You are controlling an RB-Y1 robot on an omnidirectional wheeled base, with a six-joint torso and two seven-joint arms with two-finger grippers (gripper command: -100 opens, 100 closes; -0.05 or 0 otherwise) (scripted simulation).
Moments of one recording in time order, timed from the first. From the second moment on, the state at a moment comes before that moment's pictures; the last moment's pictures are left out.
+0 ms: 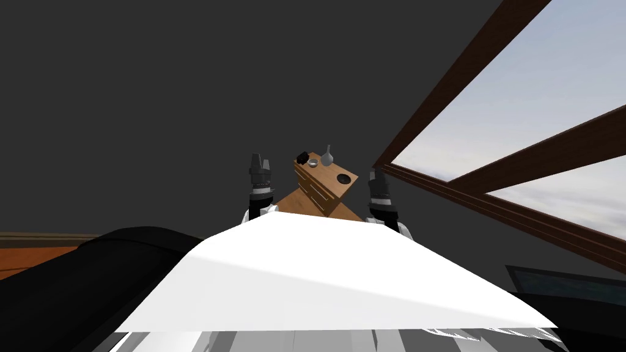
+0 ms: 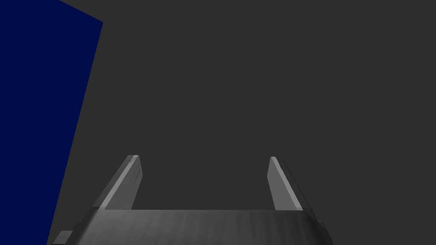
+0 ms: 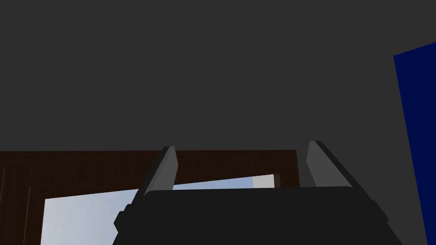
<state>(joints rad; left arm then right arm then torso) 0.53 -0.02 0.04 -2.25 -0.06 -0.57 -0.11 0.50 -0.16 -0.04 -2.15 0.15 -0.45 0.08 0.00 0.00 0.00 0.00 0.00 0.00</state>
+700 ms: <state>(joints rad) 0.53 -0.02 0.04 -2.25 -0.06 -0.57 -0.11 0.44 -0.32 0.00 -1.99 0.35 -0.43 0.16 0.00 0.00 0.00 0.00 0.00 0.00</state>
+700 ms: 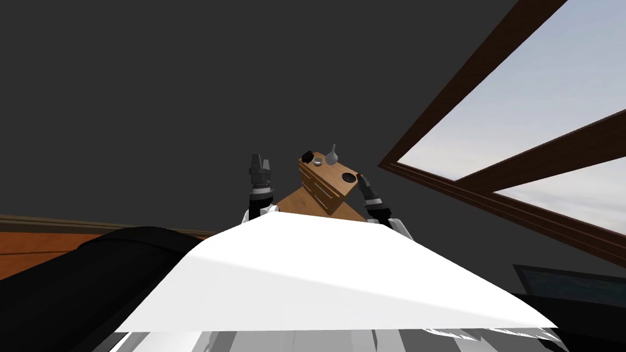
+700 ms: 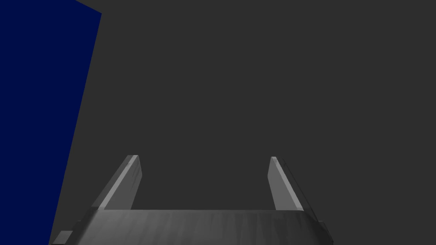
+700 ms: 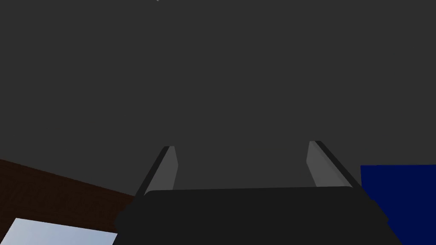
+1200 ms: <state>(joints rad) 0.53 -0.02 0.04 -2.25 -0.06 -0.57 -0.11 0.40 -0.40 0.01 -1.90 0.46 -0.42 0.21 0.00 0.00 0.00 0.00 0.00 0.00</state>
